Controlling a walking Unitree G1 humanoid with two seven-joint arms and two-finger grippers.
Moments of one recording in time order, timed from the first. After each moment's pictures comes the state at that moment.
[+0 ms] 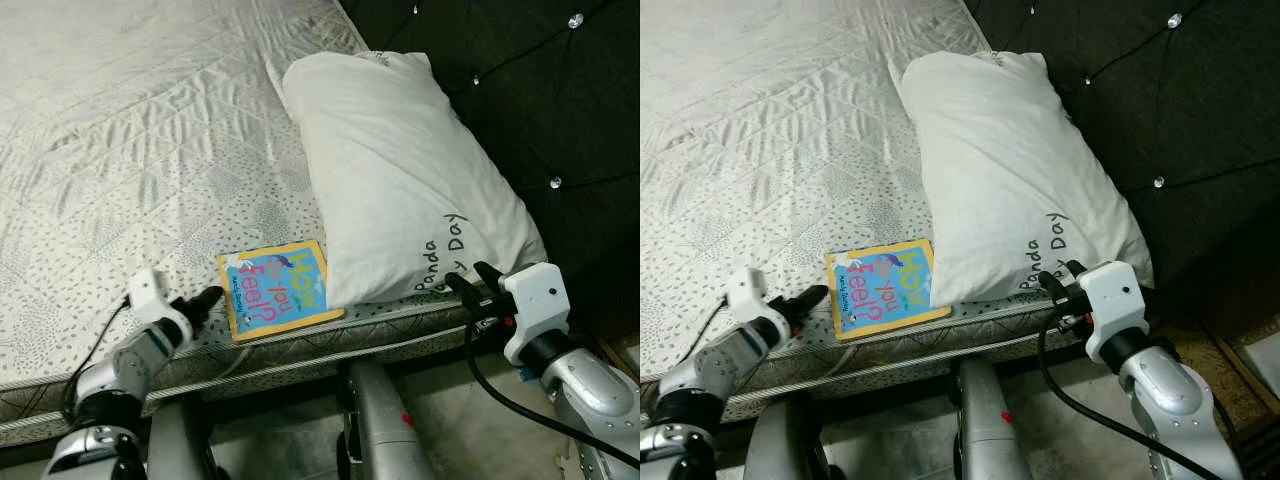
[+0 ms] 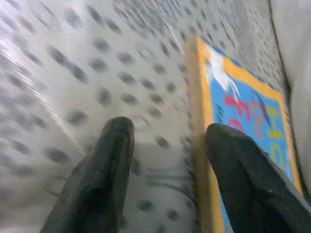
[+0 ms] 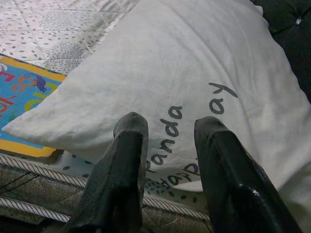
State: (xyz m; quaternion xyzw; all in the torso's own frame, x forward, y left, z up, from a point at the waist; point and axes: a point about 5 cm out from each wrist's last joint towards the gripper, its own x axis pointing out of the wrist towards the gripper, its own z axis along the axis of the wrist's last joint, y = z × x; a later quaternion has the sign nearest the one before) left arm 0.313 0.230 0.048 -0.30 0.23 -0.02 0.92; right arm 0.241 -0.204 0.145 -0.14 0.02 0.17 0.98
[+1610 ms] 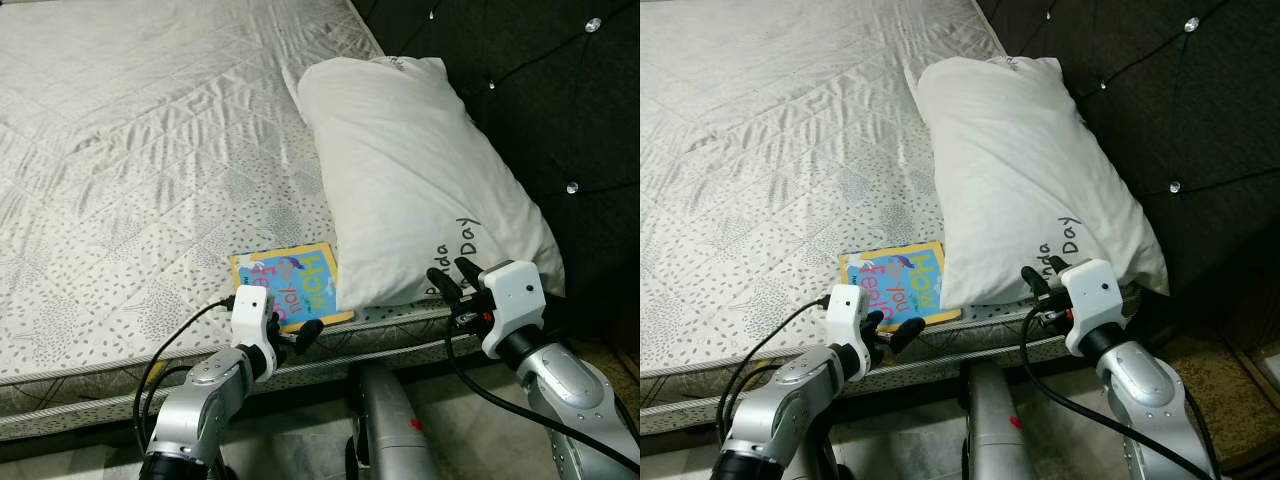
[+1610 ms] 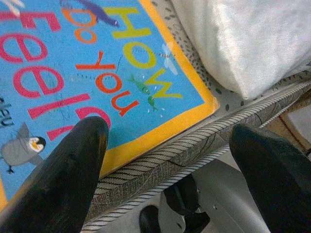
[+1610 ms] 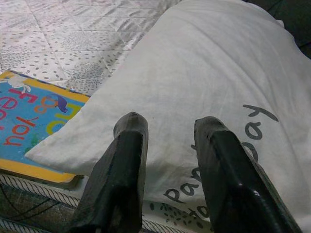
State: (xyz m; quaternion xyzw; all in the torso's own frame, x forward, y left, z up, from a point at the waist) left arm 0.269 0.104 0.061 -0.12 0.24 -0.22 0.94; right arm 0.251 -0.188 0.139 -0.12 0.01 0.18 0.98
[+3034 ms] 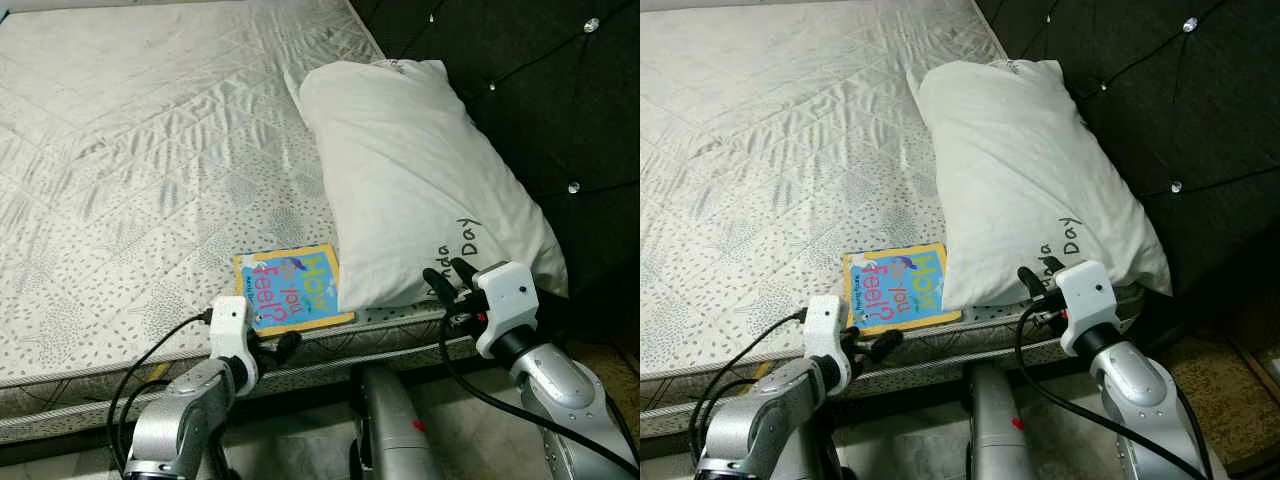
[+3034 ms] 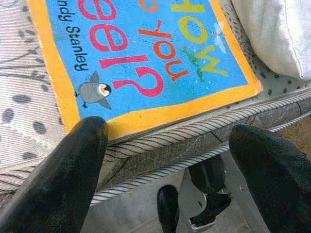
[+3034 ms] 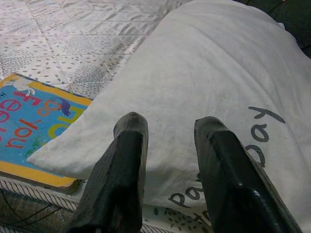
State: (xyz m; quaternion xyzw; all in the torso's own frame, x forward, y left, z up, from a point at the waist) left arm 0.257 0.126 0.054 -0.13 0.29 -0.16 0.93; right arm 0.253 -0.184 0.135 -0.12 0.00 0.18 0.98
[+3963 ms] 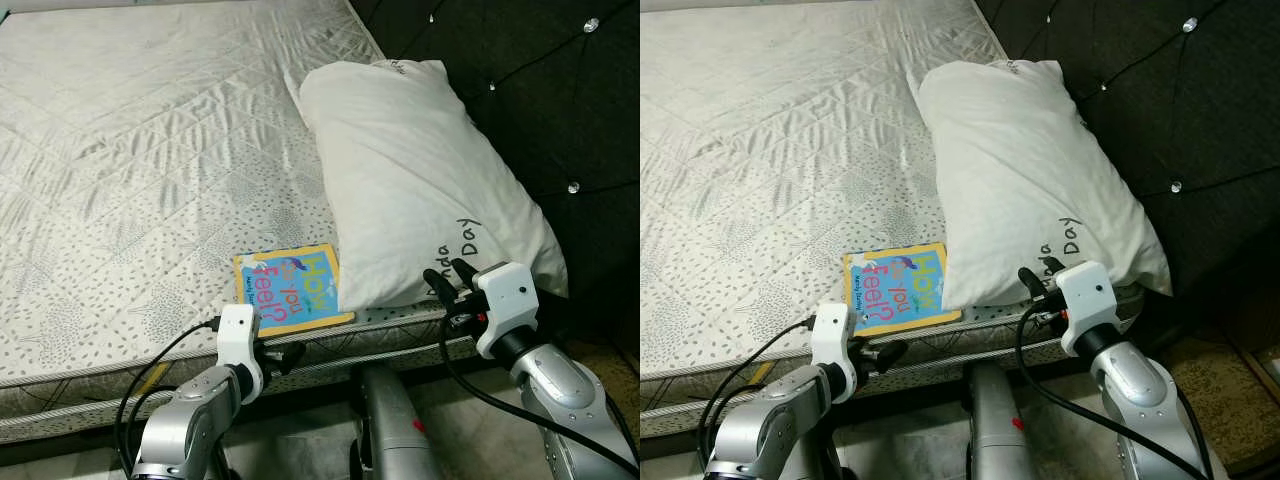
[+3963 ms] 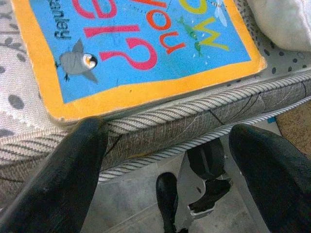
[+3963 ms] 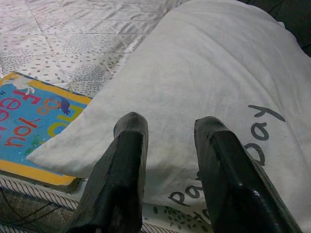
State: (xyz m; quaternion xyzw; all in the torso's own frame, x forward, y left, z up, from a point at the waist) left arm 0.252 0.119 0.044 -0.12 0.32 -0.16 0.93; right arm 0.253 -0.185 0.134 -0.12 0.01 0.18 0.98
